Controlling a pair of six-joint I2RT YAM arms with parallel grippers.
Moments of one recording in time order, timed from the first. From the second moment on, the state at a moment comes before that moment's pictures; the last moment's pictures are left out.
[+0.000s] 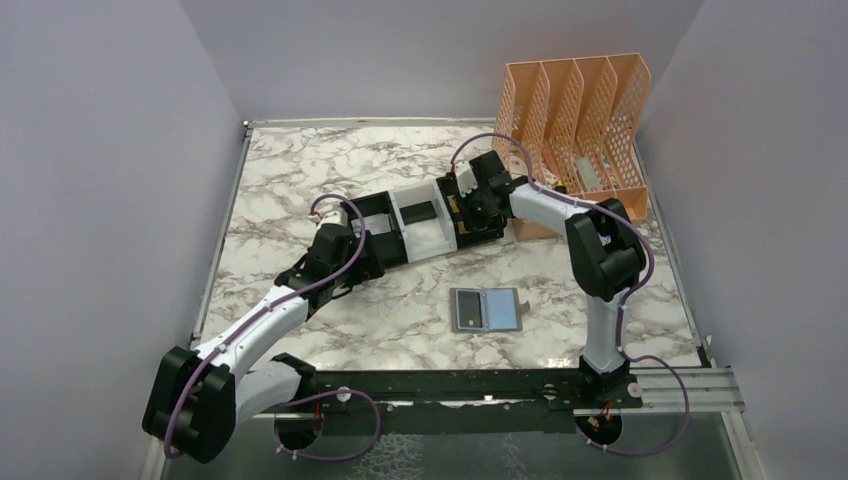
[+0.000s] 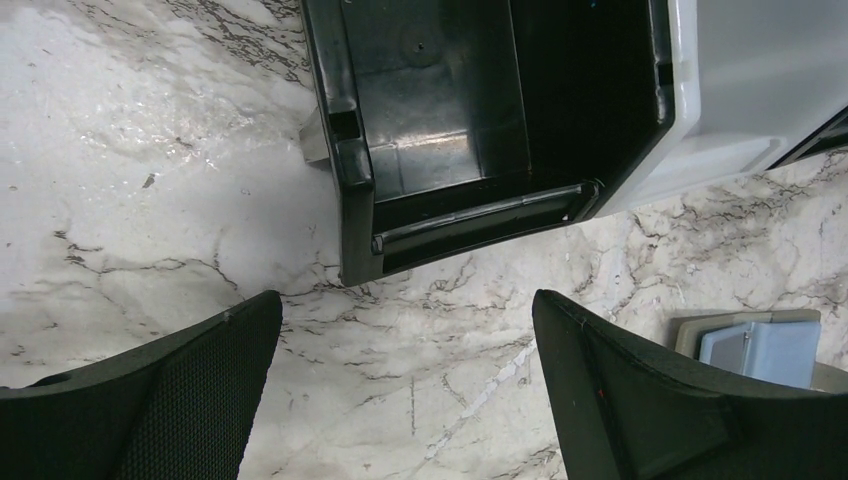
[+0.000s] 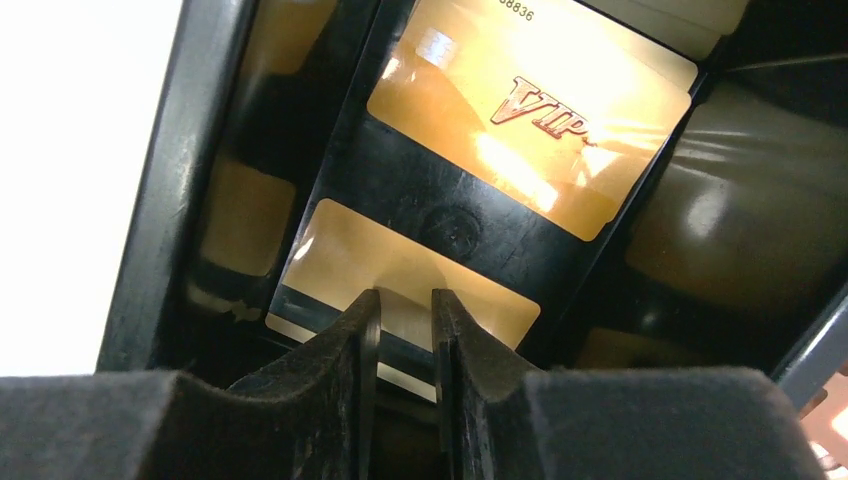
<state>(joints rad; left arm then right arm) -0.43 1.06 0.53 -0.25 -0.10 -0.63 0.48 2.03 1.40 -0.36 -0.15 -0.19</state>
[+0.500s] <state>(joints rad) -0.39 1.14 0.55 -0.23 -0.09 -0.61 0.50 1.99 1.40 -0.38 -0.24 -0.12</state>
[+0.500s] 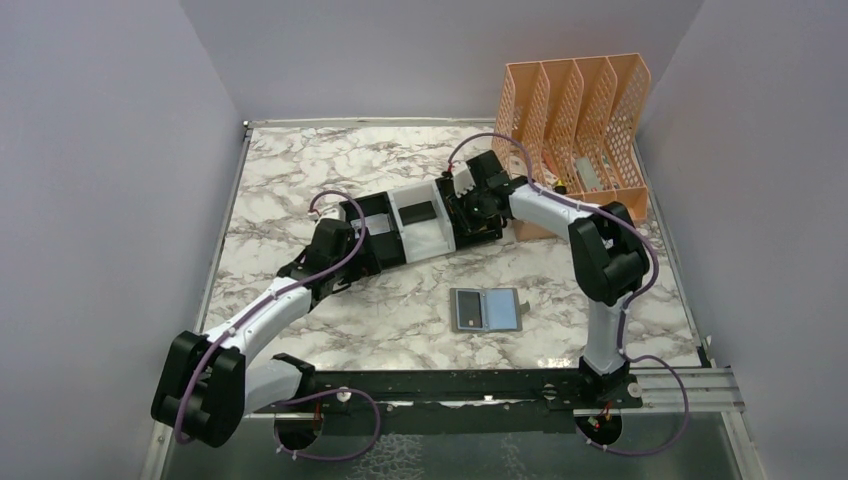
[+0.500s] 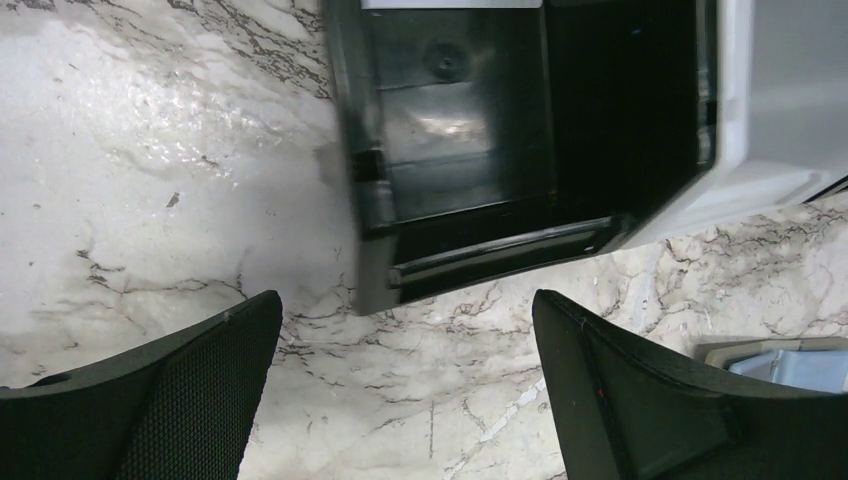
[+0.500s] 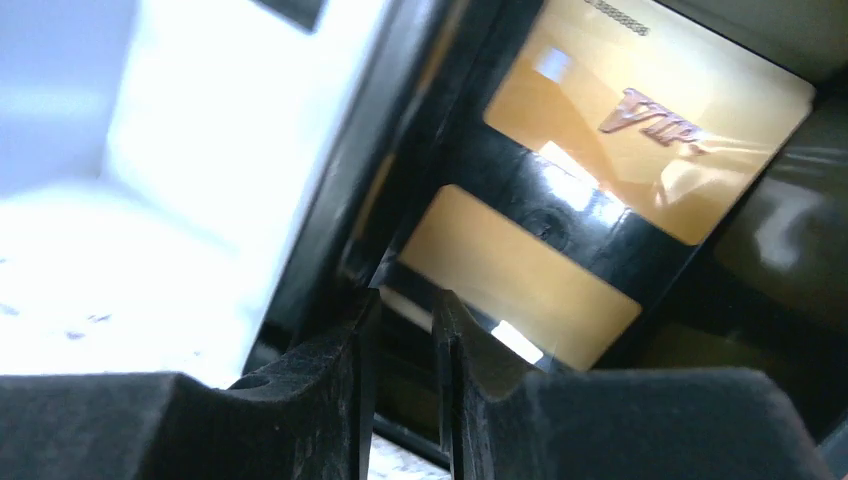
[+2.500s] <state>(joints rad) -0.94 1.45 0.69 0.08 0.22 -0.75 0.57 1.24 0.39 0.10 -0.33 0.77</state>
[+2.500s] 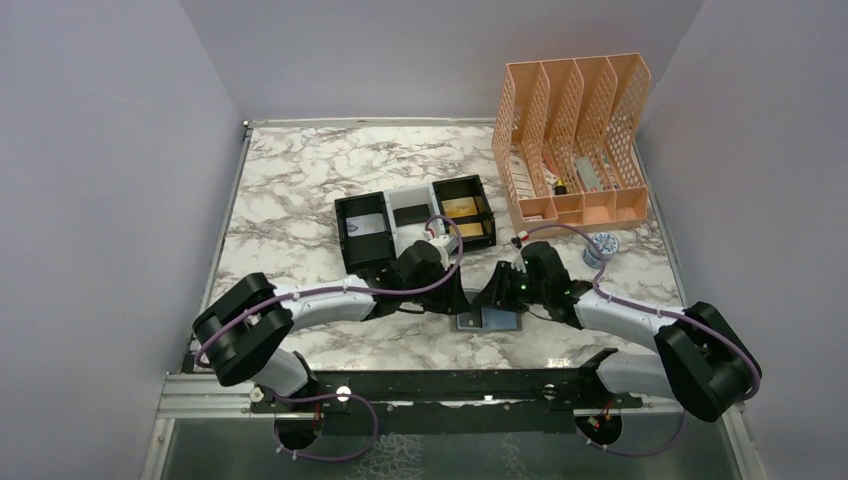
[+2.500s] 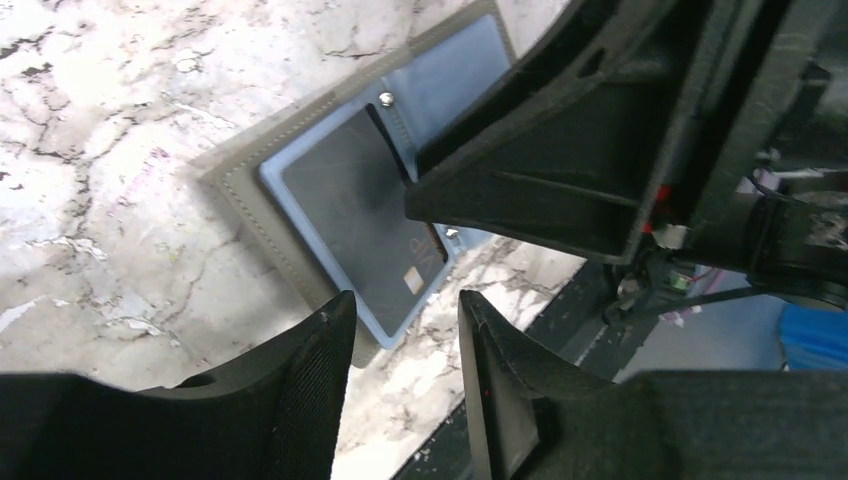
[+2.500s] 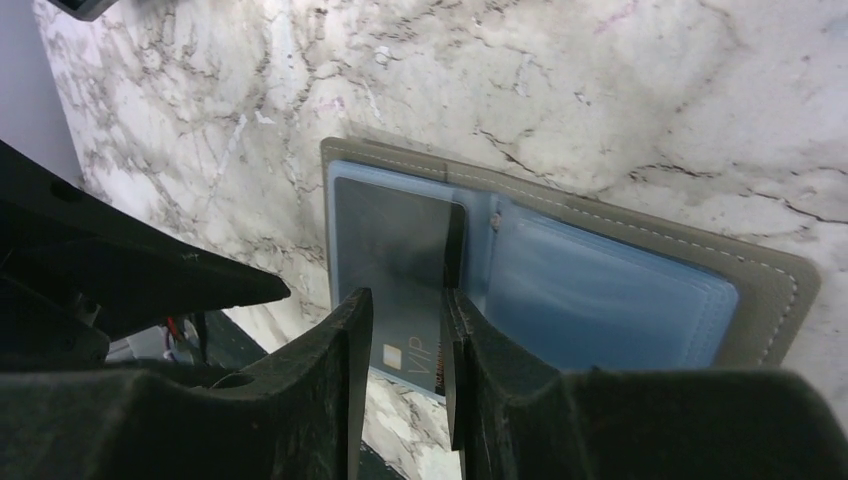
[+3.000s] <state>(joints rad) -0.95 1.63 0.73 0.11 0.20 -0.75 0.57 1.27 0.35 0.15 -0.31 0.80</state>
